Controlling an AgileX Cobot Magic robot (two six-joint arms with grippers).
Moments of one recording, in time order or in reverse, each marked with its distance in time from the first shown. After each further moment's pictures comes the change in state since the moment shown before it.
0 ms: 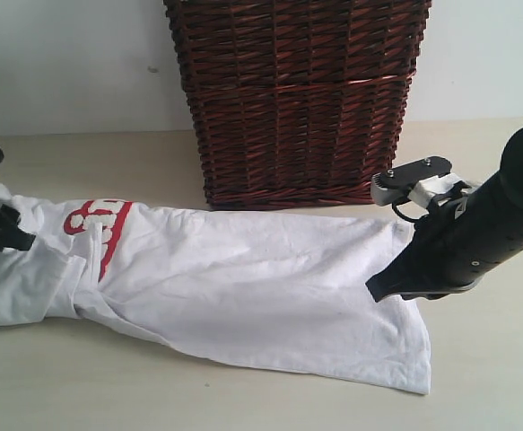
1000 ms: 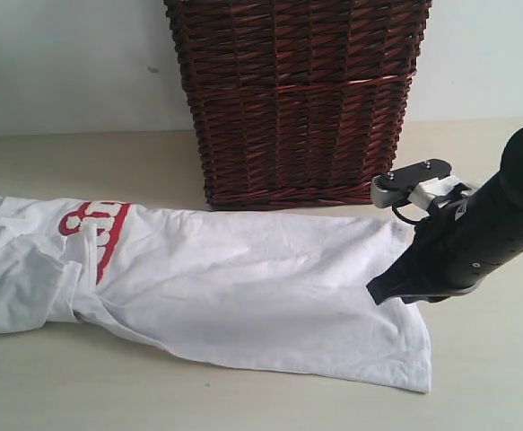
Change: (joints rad) left arm -0.002 -0.185 0.000 -0.006 0.507 0.114; right arm 0.000 0.000 0.000 0.006 0.018 -0.003
